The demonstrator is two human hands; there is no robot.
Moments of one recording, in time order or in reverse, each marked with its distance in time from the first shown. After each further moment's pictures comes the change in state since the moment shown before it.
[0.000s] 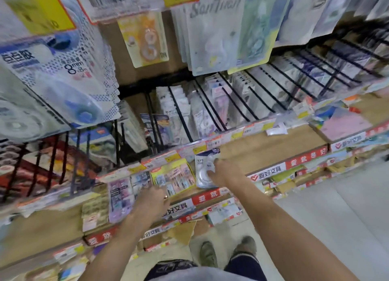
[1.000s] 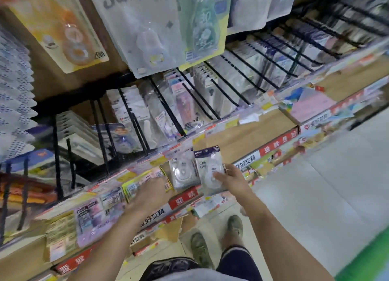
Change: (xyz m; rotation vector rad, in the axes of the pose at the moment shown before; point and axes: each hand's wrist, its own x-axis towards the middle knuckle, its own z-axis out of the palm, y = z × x) left_hand 0.069 0.062 -0.003 -0.207 -0.067 0.099; right_hand -0.021 0.104 0.049 1.438 0.147 0.294
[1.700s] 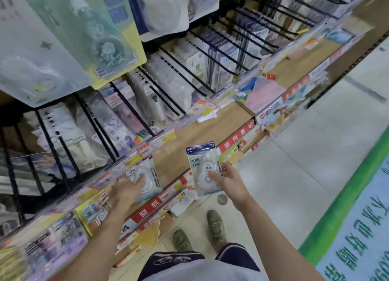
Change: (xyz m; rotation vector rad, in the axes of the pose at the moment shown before) left_hand 0.091 0.031 0.034 -0.360 0.102 -0.451; right_hand -0.025 -0.009 -0.103 0.171 0.090 -0.027
